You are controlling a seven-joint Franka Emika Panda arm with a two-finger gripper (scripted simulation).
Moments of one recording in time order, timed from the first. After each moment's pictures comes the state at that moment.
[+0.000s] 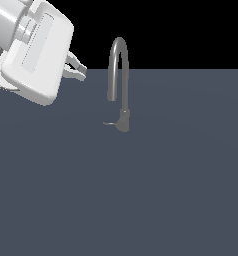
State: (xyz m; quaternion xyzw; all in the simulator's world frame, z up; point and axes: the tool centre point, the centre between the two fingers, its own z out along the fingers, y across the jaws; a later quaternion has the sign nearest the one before) arm -0.097 0.082 0.283 0.71 0.50 -0.05 0.48
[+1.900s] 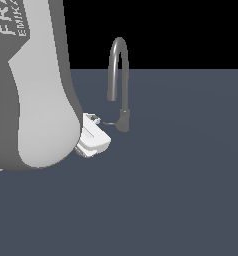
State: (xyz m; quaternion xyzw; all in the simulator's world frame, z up) arm -0.039 0.073 0.150 0.36 0.66 -0.06 0.65
